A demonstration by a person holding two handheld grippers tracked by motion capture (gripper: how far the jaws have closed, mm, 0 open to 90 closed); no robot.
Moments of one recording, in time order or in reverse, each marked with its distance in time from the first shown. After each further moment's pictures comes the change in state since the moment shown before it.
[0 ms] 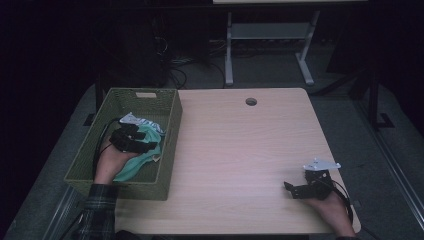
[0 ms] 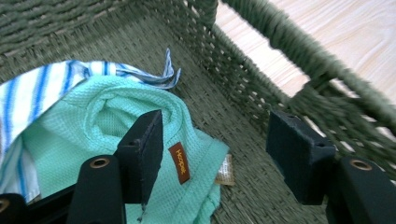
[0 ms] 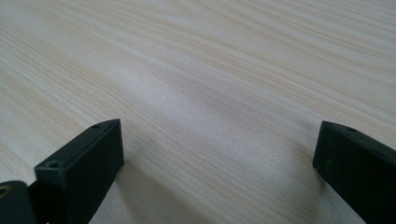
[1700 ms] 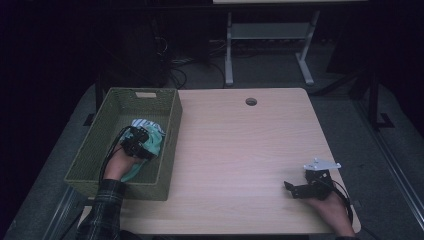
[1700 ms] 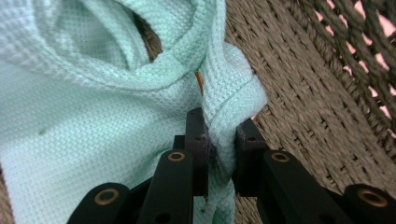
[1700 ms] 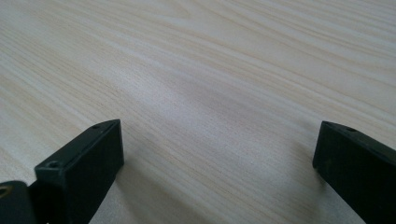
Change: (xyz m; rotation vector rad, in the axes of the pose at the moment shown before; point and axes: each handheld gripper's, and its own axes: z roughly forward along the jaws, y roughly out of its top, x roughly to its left) left arm 0.009 -0.015 0.047 0.349 0.041 -0.083; right arm -0.001 0.000 0.000 -0.001 -0.006 0.005
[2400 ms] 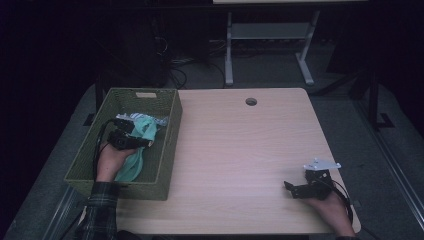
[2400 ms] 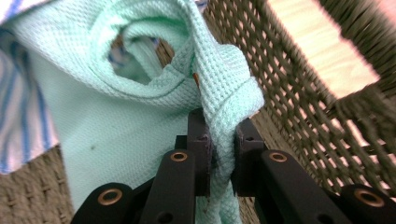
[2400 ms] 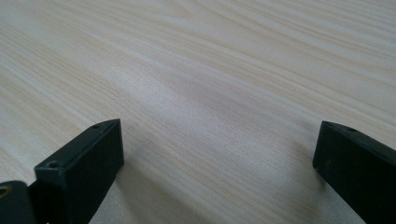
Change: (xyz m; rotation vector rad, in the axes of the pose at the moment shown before) left arm 0.015 -0.009 -0.047 -0.309 -0.070 -0.116; right arm 0.000 0.000 0.000 0.000 -0.001 0.000
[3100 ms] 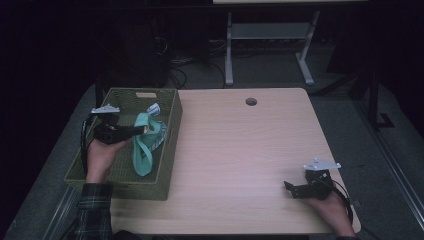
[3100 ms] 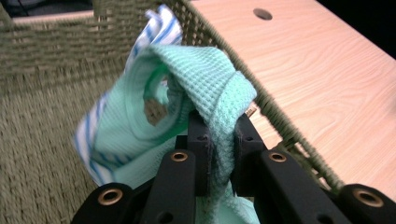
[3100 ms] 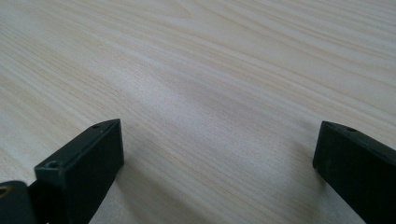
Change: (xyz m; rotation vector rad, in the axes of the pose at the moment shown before) left arm -0.005 0.010 -0.046 -0.245 -0.084 -0.026; right arm 0.000 0.000 0.000 0.000 0.000 0.001
